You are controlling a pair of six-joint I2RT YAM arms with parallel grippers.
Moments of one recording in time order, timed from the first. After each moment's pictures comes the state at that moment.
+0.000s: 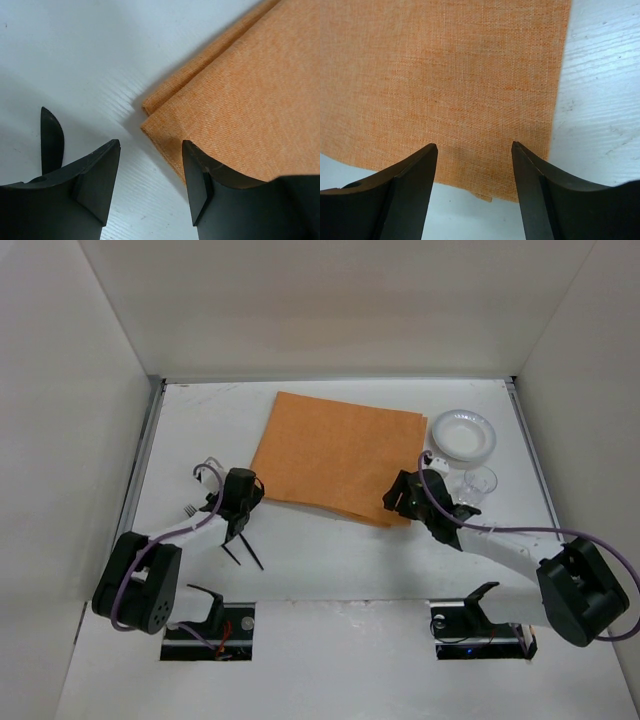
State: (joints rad) left arm -0.35 1.30 0.47 0.06 -0.47 -1.00; right arm 0.56 1.24 0.54 0.03 0.26 0.76
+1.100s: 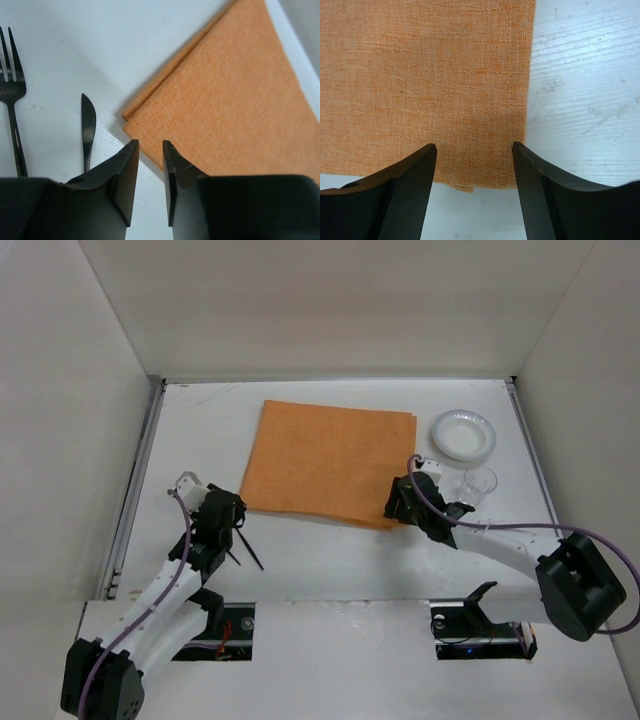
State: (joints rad) left arm -0.37 0.78 0.35 -0.16 -0.52 -0.99; right arm 0.63 1.26 0.58 -0.13 0.35 0.71
